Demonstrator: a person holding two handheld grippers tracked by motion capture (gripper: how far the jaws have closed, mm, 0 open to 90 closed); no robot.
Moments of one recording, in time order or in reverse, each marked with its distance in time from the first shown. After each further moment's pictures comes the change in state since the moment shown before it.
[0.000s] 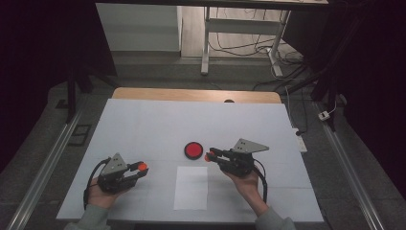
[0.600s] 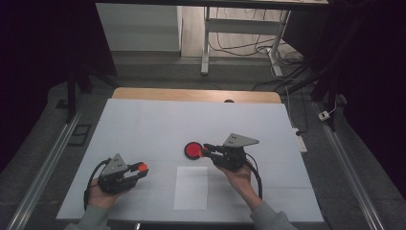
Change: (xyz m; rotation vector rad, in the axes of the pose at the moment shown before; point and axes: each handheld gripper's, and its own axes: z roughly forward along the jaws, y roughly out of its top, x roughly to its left) left arm 0.000 -0.001 0.001 0.002 -0.003 -0.010; right arm -0.006 0.007 0.027 0.032 -0.001 -0.012
